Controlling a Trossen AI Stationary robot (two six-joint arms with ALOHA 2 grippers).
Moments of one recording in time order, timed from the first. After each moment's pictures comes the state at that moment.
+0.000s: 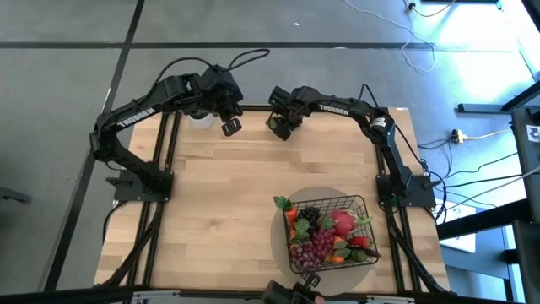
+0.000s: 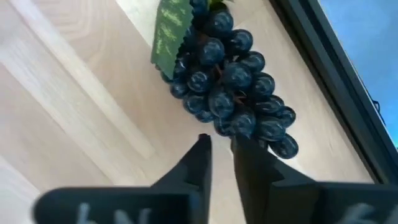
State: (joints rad) left arm 0.43 1.45 1.69 -1.05 -0.22 0.07; right arm -0.51 2.19 1.86 -1.01 0.15 0.10
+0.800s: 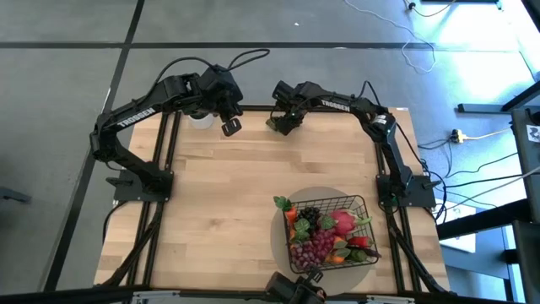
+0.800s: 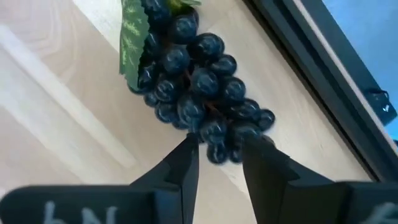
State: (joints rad) left arm 0.43 1.45 1.69 -1.05 -0.22 0.06; right arm -0.56 2.20 1.86 -0.99 0.11 0.13
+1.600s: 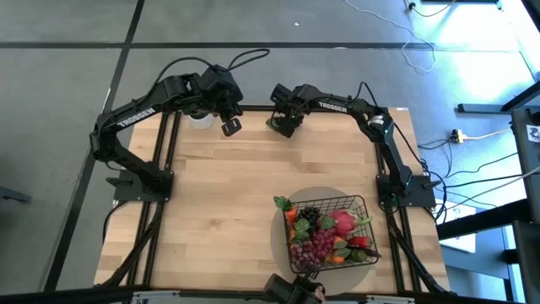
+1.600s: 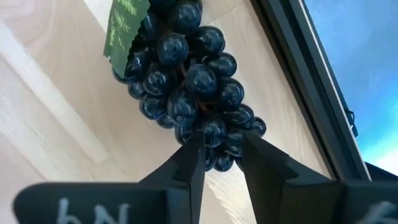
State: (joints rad) left arm 0.43 1.45 1.69 -1.05 -0.22 0.06; right arm -0.55 2.23 1.86 -0.98 0.19 -0.03
